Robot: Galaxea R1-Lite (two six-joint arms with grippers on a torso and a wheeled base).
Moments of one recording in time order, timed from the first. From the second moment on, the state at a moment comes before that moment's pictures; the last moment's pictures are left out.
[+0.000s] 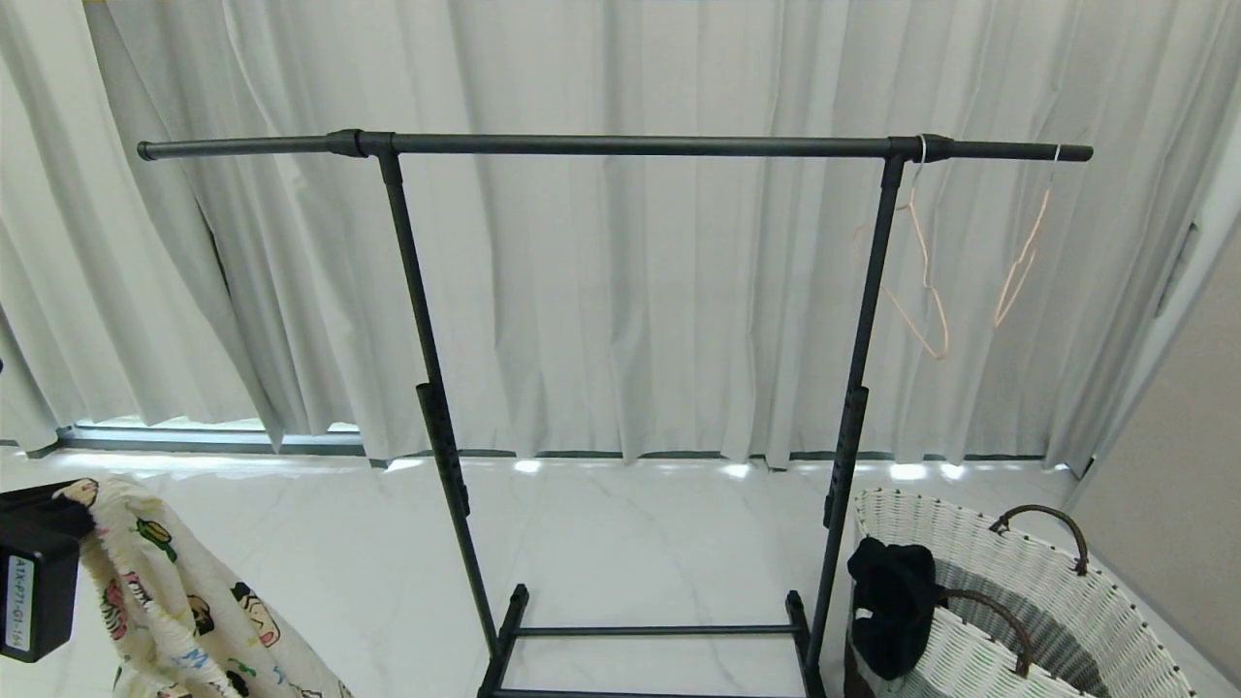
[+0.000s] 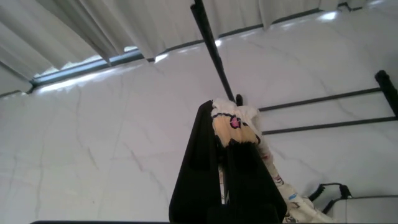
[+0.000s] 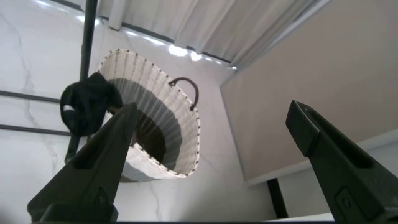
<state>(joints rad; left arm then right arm) -0.27 0.92 -0.76 0.30 0.30 0.23 0.02 0.93 -0.75 0.14 -0.21 -0.42</state>
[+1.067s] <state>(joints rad) -0.24 0.94 -0.74 0.14 0.33 0.38 0.02 0.93 -0.75 0.11 -0.21 -0.42</state>
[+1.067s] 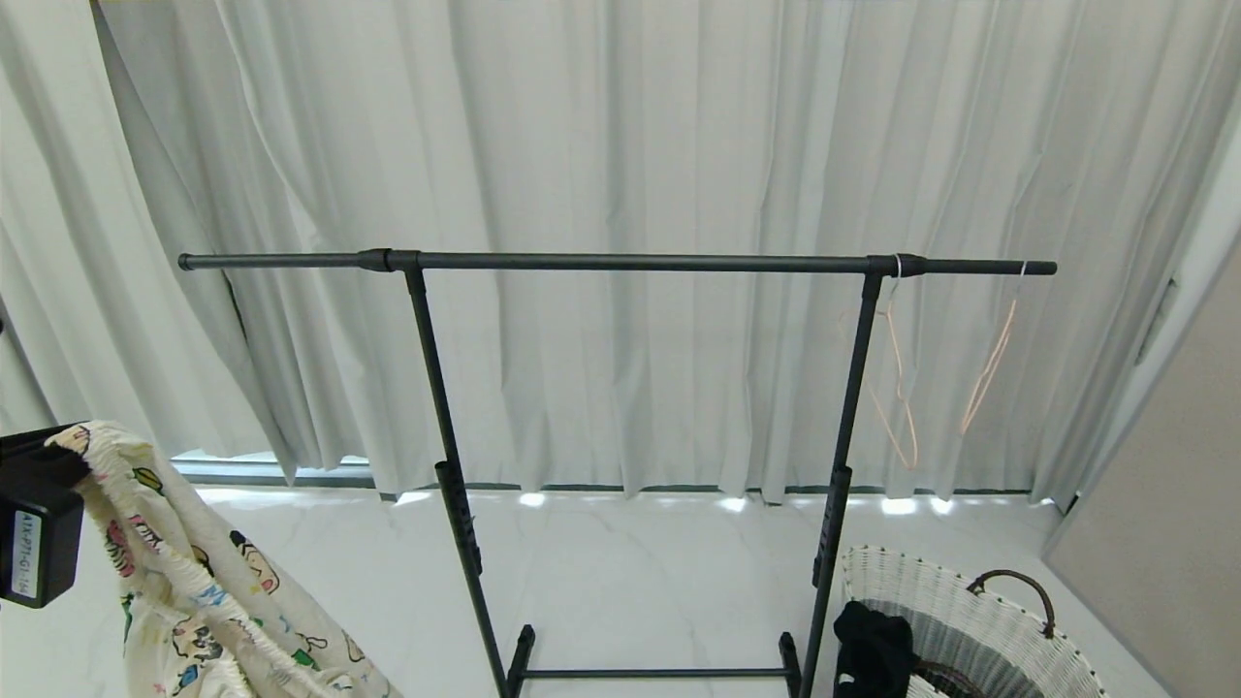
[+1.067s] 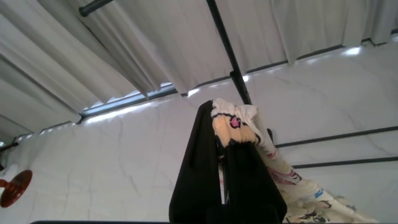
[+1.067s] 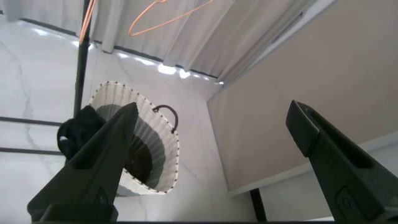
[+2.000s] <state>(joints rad) -0.24 0.93 -0.74 0.14 0.32 0.39 0.02 0.93 -0.75 0.10 -0.22 -0.43</state>
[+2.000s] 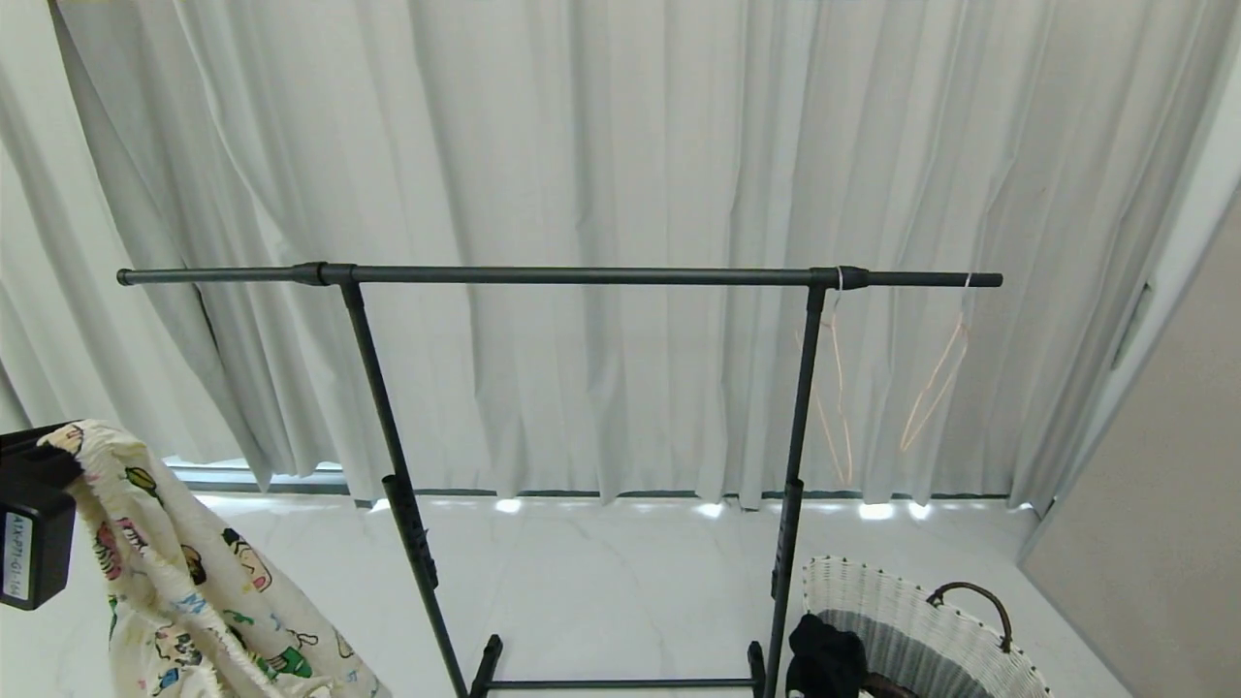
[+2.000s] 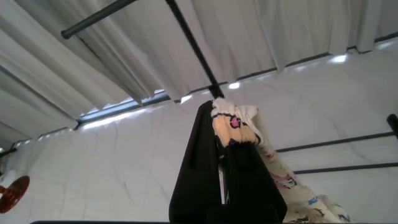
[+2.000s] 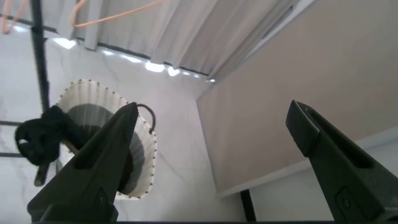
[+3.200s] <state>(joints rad) -0.24 0.93 -0.75 0.14 0.32 0.39 -0.01 0.99 -0.75 0.04 -0.22 -0.35</state>
